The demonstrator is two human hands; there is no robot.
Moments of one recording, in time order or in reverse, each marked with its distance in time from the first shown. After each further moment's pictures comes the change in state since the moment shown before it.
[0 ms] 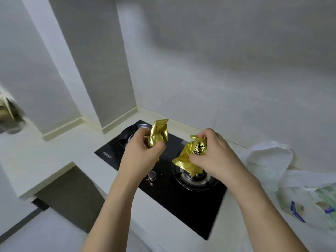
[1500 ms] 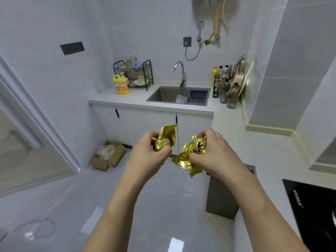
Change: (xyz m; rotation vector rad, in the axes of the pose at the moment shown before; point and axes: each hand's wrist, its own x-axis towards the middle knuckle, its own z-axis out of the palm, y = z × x) left_hand -0.156 -0.127 -0.331 0.258 1.041 -0.594; right_hand -0.033 -0.371 0.293 0.153 -0.781 -1.011
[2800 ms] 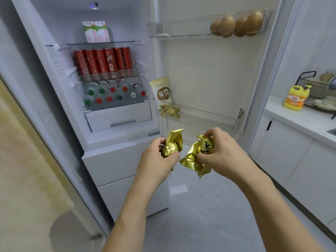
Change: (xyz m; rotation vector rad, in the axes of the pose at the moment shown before) left_hand -0.215 -0.201 -0.325 -0.009 0.842 -0.425; right_hand -0.089 -0.370 0.250 0.148 -0.573 -0.749
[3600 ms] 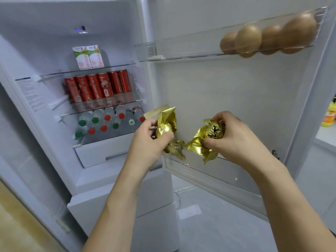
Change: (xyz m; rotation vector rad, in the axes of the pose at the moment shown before) left_hand 0.218 0.035 -0.004 -0.199 0.092 0.169; right_hand 0.204 0.008 -0.030 0.135 0.166 -0.088
